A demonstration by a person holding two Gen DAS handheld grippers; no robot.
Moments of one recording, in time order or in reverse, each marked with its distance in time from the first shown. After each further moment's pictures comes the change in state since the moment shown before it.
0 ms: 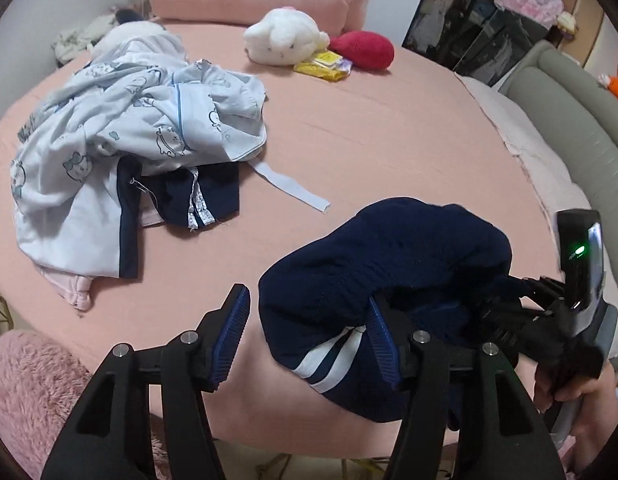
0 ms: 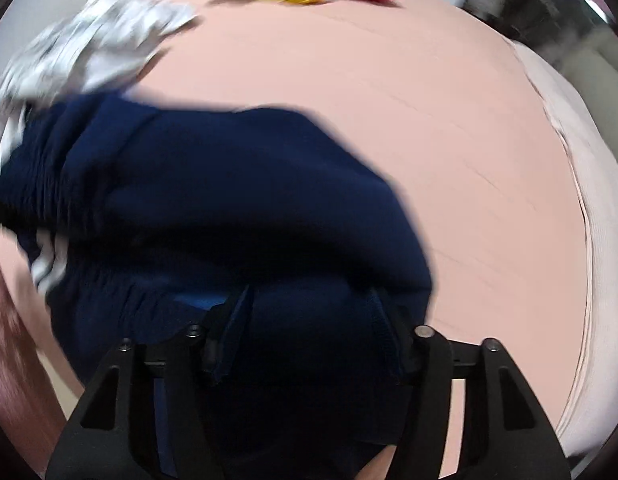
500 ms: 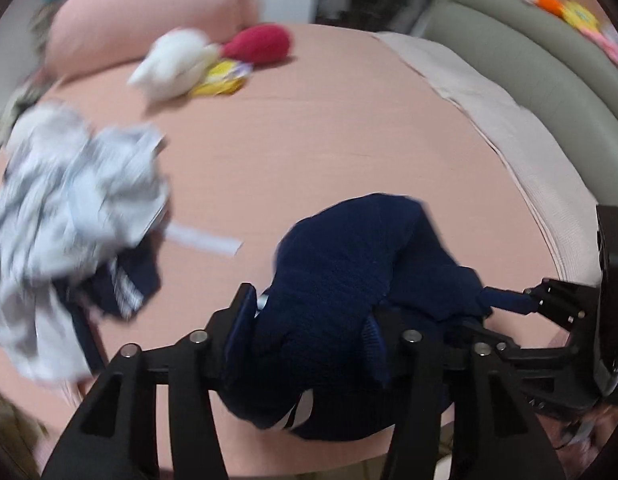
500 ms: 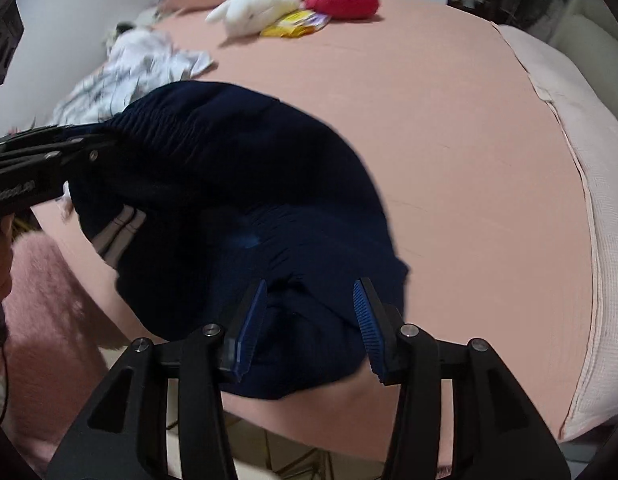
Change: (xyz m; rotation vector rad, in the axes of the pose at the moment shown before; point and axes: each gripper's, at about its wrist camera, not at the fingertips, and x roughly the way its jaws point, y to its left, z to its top) left arm 0.002 -0.051 0.030 0.236 0.037 -0.025; right arm -0.075 -0.003 -0.058 0.017 -0.041 0.153
